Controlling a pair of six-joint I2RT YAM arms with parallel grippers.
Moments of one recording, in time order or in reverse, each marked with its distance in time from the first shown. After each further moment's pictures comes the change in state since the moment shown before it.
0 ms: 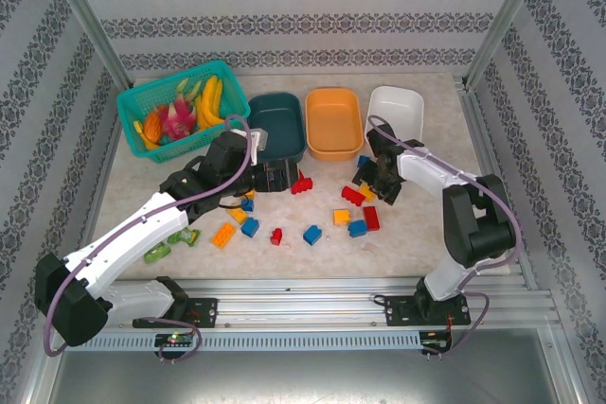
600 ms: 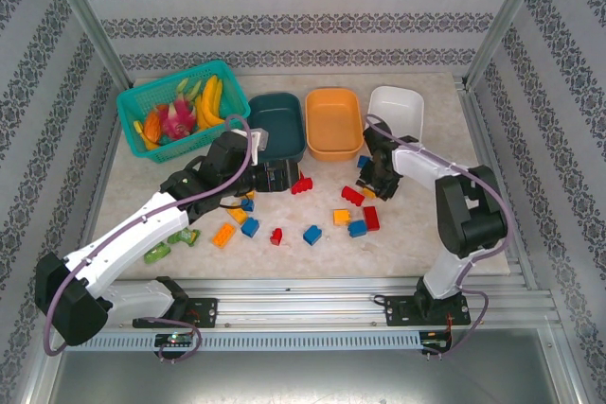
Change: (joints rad) left arm -0.005 0.006 0.008 0.001 0.000 -0.014; right arm 0.007 0.039 0.057 -0.039 0.043 0.009
